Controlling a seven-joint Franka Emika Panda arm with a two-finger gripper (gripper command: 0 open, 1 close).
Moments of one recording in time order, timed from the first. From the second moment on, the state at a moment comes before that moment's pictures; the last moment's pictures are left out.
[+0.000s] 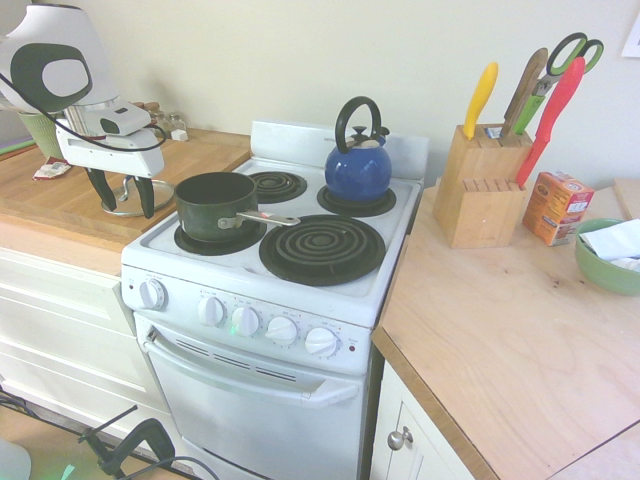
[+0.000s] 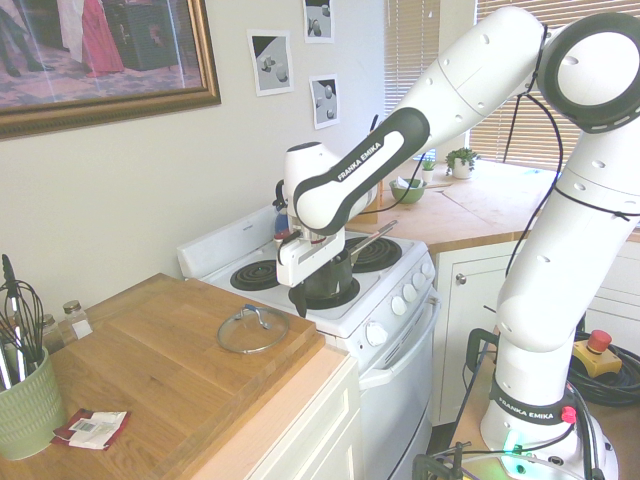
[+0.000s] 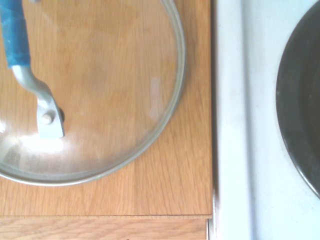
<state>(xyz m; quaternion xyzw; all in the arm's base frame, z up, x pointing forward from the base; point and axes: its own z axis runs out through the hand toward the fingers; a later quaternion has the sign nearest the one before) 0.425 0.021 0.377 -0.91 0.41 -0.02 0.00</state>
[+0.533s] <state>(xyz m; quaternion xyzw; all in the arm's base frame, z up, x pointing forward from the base) 0.476 0.060 0.424 -0.92 0.39 -0.07 0.00</state>
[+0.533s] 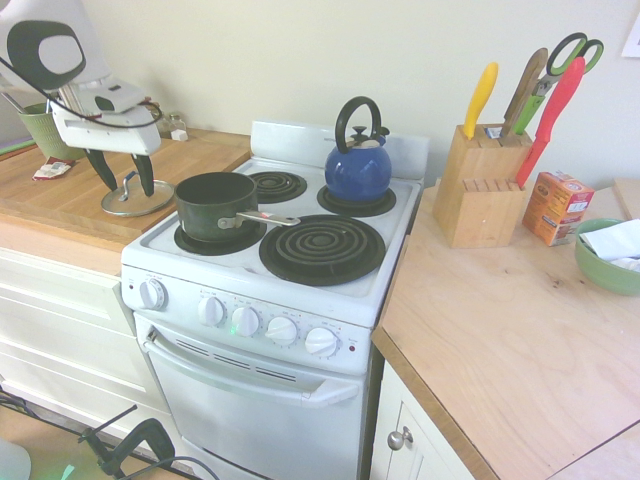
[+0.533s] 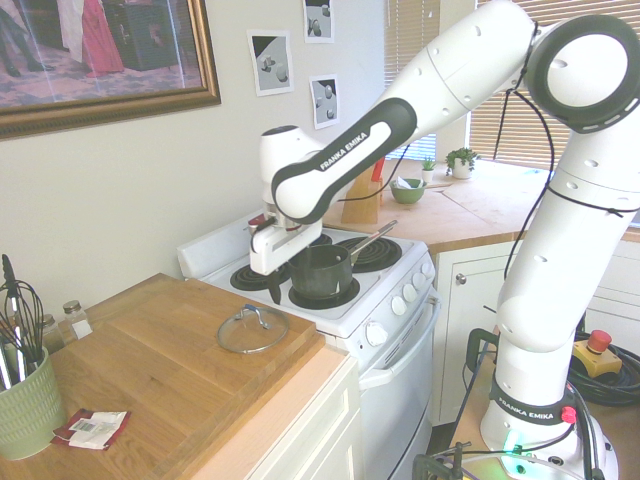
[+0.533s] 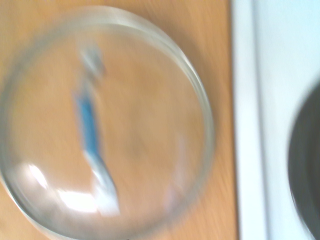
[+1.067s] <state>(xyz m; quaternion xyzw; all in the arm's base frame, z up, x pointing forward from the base) 0.562 0.090 0.386 -0.93 0.38 -0.04 -0.03</state>
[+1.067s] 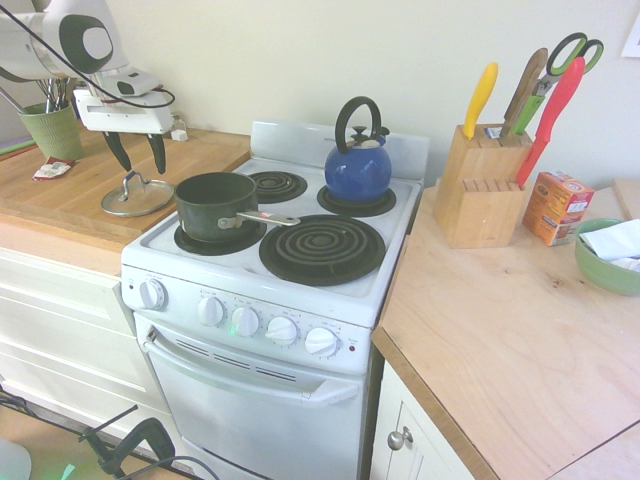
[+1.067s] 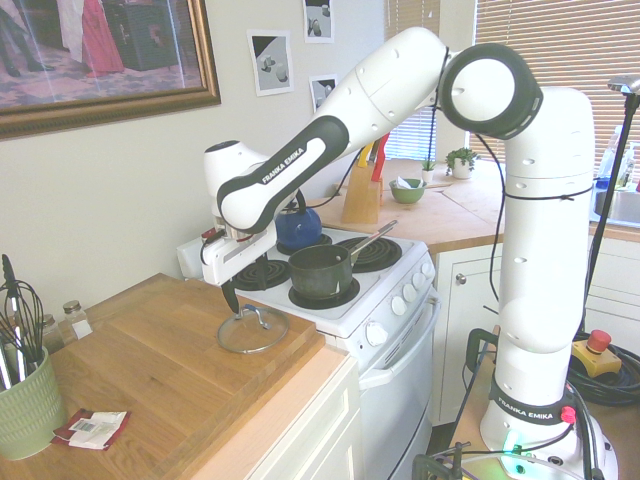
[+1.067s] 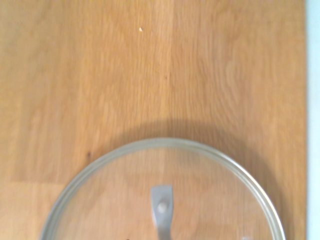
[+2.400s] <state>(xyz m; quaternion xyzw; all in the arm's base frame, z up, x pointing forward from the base) 0.558 0.107 0.370 -0.93 0.36 0.00 -0.05</state>
